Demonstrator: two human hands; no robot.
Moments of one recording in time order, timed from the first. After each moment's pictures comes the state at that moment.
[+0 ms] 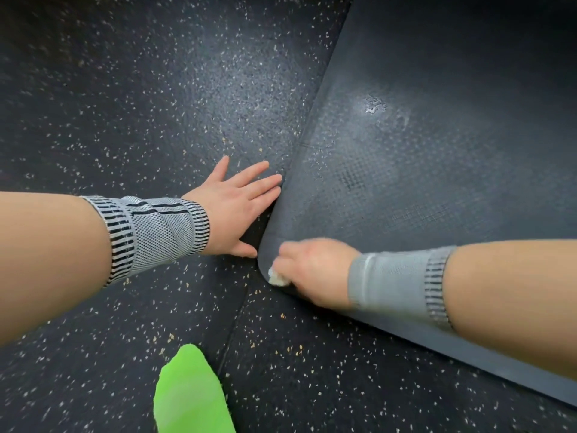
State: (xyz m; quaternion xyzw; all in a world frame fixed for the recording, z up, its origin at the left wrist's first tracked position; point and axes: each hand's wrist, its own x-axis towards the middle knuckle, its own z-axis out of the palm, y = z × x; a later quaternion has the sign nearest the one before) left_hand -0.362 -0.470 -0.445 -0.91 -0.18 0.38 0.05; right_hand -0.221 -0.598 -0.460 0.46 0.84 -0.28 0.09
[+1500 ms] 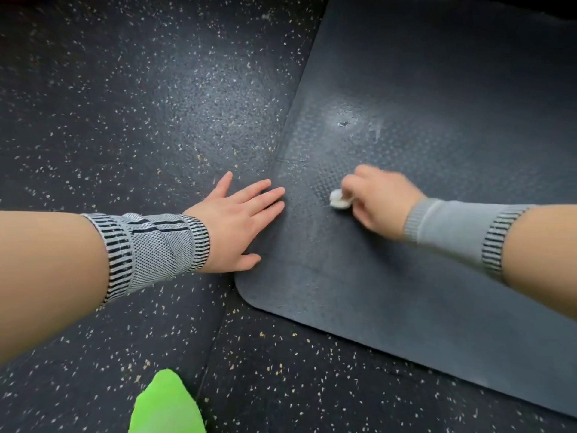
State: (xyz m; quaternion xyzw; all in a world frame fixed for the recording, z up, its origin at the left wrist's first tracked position) left_hand -0.334 -0.477 -0.448 -0.92 -0.15 0.35 0.01; right_hand -0.086 -0.572 -0.473 0.68 0.72 -0.17 0.00
